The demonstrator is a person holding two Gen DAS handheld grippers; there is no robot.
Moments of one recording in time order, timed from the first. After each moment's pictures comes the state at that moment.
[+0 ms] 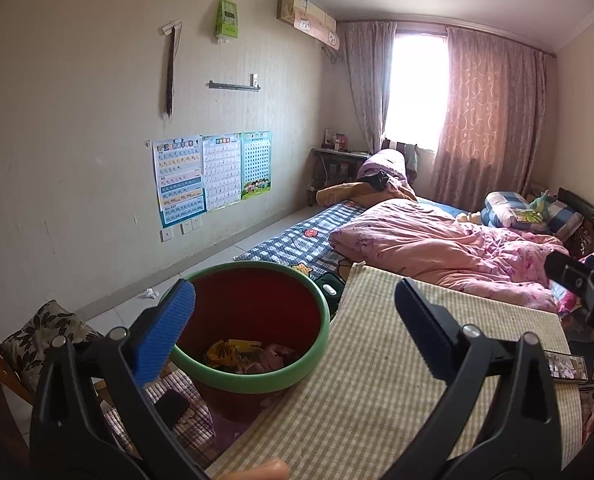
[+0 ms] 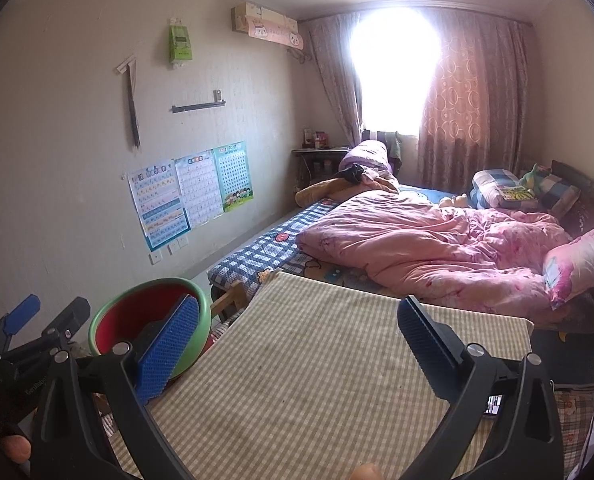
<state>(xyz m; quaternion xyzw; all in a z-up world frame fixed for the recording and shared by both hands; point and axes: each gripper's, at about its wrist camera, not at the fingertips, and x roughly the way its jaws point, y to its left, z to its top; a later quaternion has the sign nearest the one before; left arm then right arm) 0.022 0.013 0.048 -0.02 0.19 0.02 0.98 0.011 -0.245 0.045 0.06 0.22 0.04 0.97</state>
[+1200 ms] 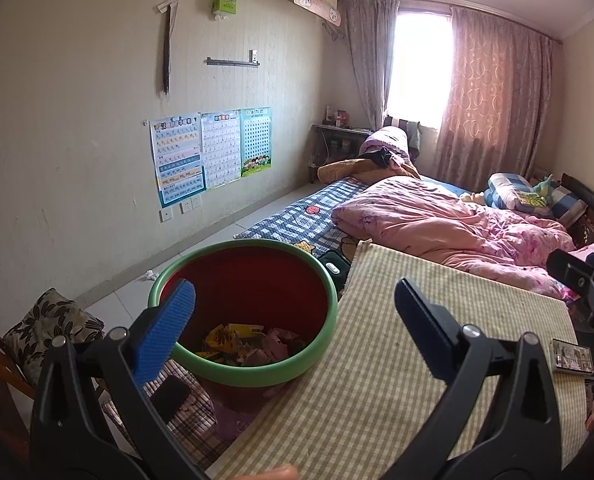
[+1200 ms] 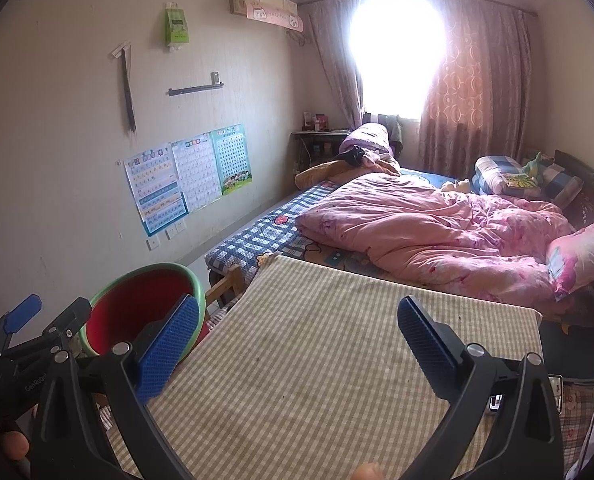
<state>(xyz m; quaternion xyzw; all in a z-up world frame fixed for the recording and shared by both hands) 0.047 0.021 0.033 -0.02 0.23 0.02 0.97 0.034 -0.240 0.028 0.06 0.25 0.04 0.97</state>
